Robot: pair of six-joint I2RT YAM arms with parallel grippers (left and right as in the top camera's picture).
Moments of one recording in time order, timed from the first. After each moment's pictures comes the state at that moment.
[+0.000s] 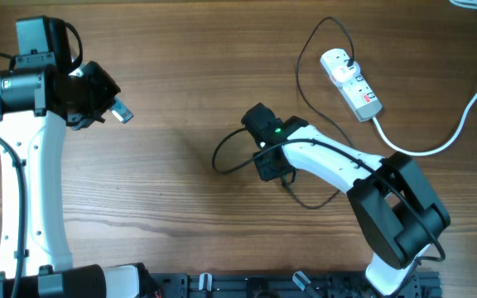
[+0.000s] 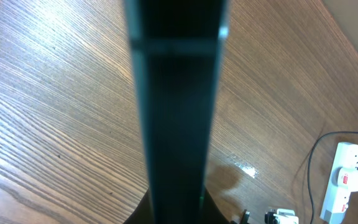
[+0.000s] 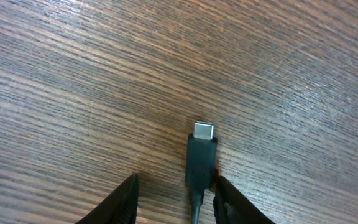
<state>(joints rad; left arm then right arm) 0.12 1.52 1.64 -1.25 0.10 -0.59 0.65 1.90 1.14 -0.74 0.06 0.28</state>
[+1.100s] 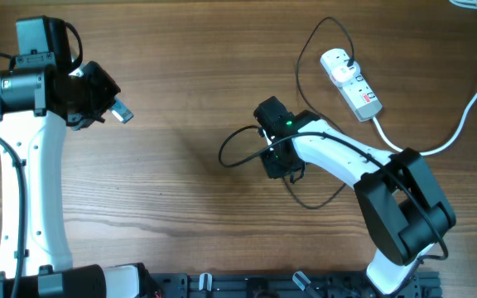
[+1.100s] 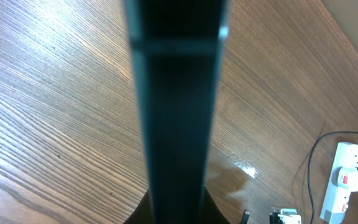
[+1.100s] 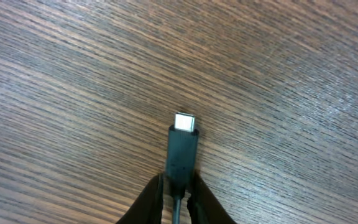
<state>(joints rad) 0.12 1.52 1.64 -1.25 0.10 -0.59 0.59 1.89 1.13 -0.76 -0.03 0.20</state>
